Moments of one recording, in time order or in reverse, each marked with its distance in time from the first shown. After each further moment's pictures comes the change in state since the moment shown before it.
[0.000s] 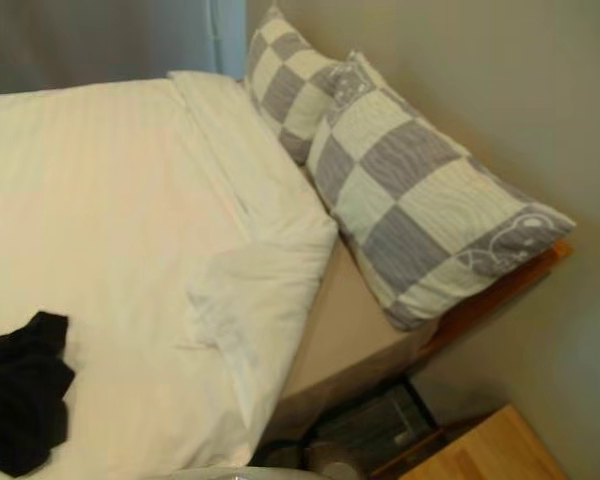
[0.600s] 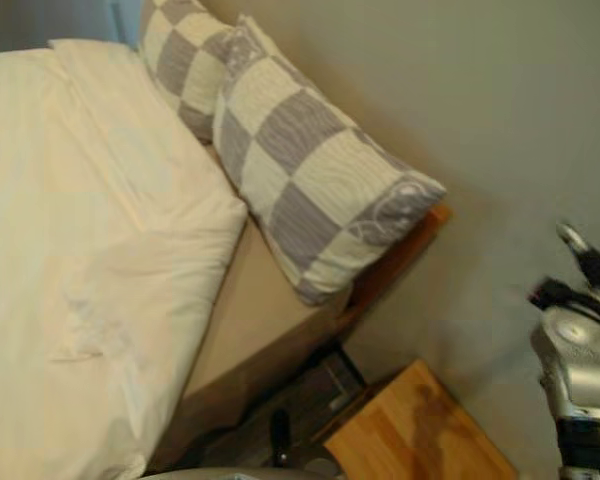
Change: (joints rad) left arm -0.040 0.100 0.205 0.028 -0.042 0.034 0.022; right arm -0.117 -0.617 -0.329 -1.386 -0.114 0.060 -0.357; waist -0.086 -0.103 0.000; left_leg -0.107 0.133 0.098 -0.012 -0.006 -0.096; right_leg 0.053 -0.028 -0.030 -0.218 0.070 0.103
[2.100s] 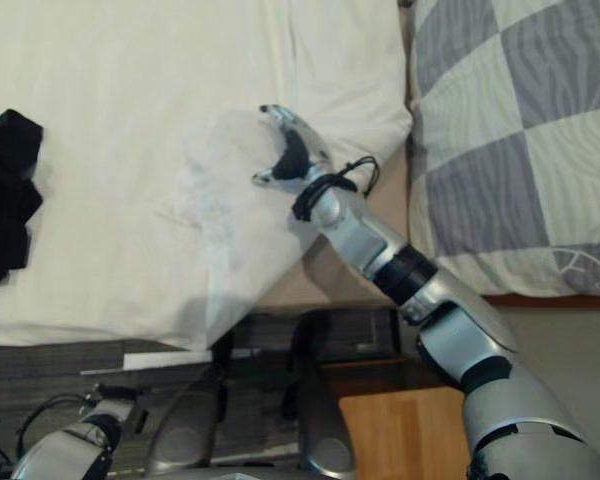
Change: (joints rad) left arm -0.314 0.032 -0.298 -0.082 0.116 0.088 -0.116; right arm -0.974 0.363 0.979 0.374 -0.503 0.160 0.415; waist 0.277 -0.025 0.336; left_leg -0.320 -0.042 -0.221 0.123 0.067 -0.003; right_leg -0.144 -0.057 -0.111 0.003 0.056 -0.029
